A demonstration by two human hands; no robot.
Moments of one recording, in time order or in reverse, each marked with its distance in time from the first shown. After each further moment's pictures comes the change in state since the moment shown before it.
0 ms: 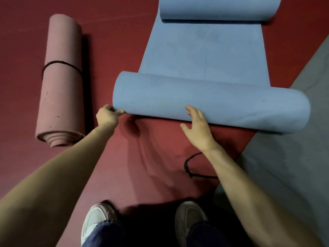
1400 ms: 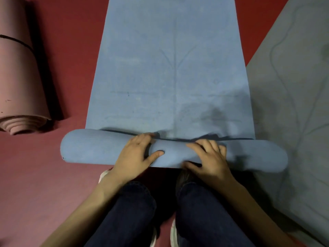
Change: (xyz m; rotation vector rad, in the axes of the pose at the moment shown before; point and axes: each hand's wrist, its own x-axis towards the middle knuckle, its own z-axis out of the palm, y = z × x) left_hand -0.195 -0.074 0.046 0.371 -0.553 0.910; right_hand -0.192 0.072 -0.041 -0.470 -0.105 -0.025
